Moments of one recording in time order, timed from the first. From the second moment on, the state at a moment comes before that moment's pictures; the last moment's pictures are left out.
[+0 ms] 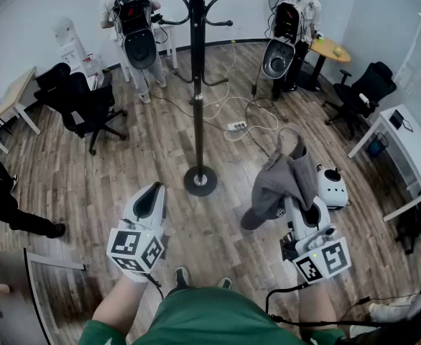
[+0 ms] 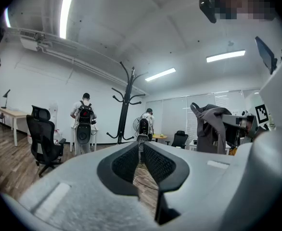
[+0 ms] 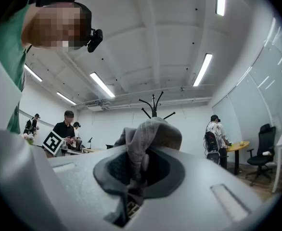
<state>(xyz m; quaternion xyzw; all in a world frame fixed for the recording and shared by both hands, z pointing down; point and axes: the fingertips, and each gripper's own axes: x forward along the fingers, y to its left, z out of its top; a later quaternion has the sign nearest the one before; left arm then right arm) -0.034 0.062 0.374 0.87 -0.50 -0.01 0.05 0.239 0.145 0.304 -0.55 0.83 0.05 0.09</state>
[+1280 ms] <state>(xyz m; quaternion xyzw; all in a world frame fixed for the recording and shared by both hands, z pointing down) -0.206 -0.013 0.371 0.88 -0.48 -0.03 0.05 0.105 0.099 0.274 -0.62 0.78 0.08 0.06</state>
